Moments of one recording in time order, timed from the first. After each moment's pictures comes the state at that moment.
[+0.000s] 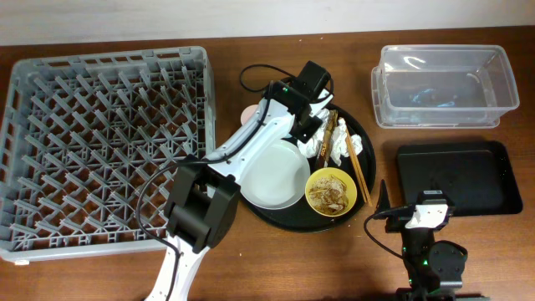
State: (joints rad) left arm -0.65 2.32 2.03 -0.91 -0.05 0.13; right arm -0.05 0.01 0.01 -0.08 -0.02 -0.06
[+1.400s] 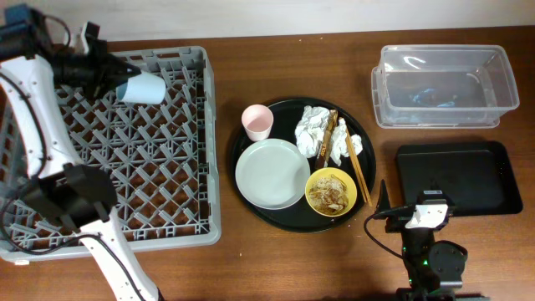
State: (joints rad) left arm 0.35 2.42 2.67 -1.68 0.93 -0.13; right arm -0.05 0.01 0.01 -0.08 -0.02 -0.06
